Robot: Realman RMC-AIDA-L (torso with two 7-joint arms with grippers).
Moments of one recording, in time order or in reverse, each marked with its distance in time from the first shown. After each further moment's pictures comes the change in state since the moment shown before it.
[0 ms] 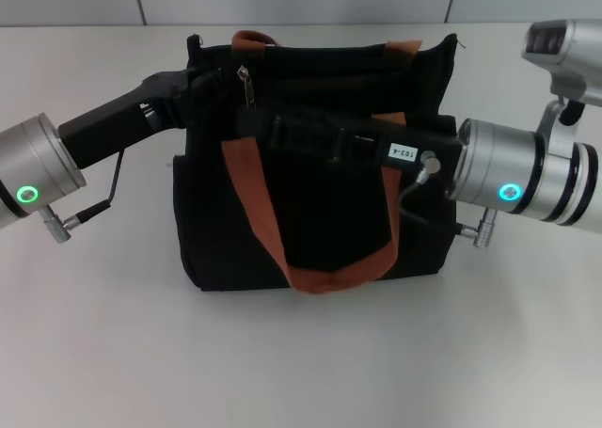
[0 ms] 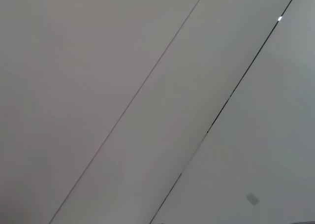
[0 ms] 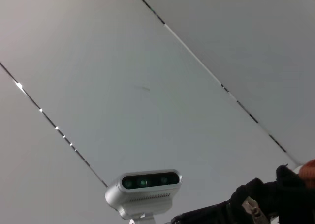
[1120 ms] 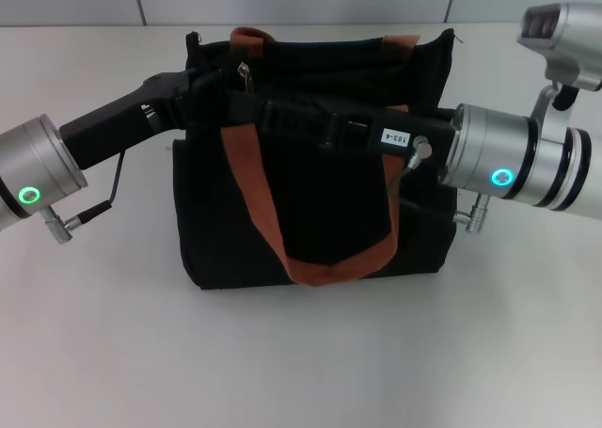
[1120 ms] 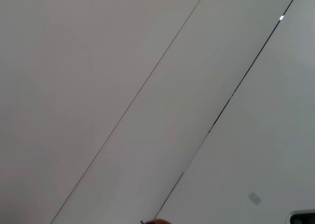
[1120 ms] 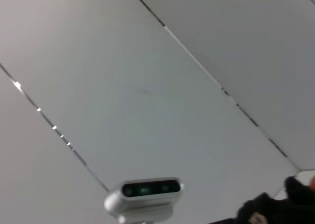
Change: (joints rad) left arm 0.000 -0.002 0.000 -0.003 0.000 -0.006 0.006; right arm 0.033 0.000 -0.001 -0.004 0.008 0.010 0.000
